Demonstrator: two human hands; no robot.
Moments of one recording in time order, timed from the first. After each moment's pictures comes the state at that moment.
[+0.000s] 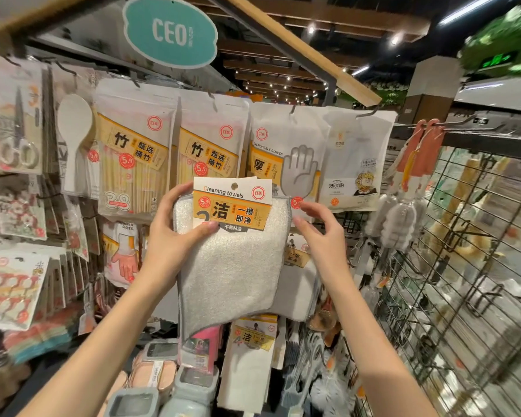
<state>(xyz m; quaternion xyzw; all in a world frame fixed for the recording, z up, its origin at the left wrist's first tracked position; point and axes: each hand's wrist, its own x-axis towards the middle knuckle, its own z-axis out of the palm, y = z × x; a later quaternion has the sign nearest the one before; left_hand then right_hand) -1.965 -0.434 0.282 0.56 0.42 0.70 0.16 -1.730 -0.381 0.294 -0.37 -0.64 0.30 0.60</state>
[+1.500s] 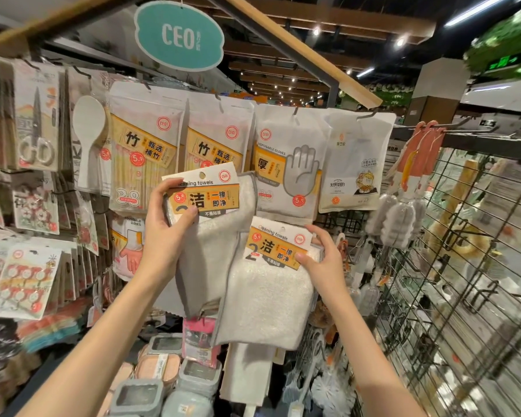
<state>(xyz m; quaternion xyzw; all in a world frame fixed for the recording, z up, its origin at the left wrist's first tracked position) -1.974 -0.445 0.281 0.52 0.37 0.75 0.17 -1.714 -0.388 0.248 -0.41 -0.65 0.31 0.56</state>
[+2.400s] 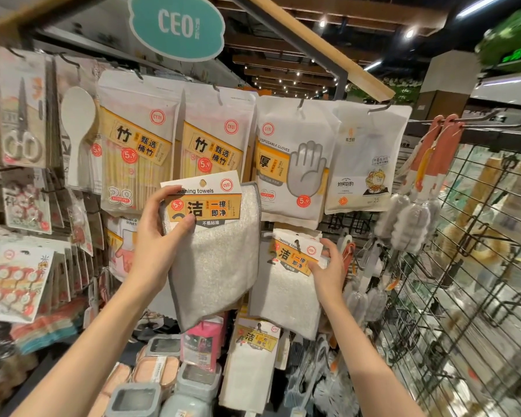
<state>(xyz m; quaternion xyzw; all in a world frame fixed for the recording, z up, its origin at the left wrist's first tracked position) -1.982 -0.426 0.267 0.53 0.38 0.74 0.19 -1.703 -0.300 0.186 -0.52 -0.57 0.25 0.58</state>
